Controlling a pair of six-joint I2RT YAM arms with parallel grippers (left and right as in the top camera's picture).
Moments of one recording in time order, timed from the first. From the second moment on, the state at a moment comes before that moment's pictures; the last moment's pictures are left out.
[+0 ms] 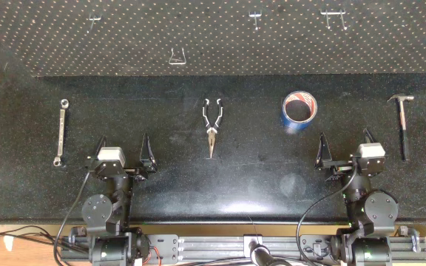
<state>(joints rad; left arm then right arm) 0.08 0.01 0.01 -0.07 0.08 -0.04 0.00 0.01 0.01 -0.06 -0.09 0.03</state>
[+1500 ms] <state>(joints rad) 0.76 1.46 1.04 -0.86 0.13 0.57 0.00 0.01 0.01 -0.06 -0.09 0.03</state>
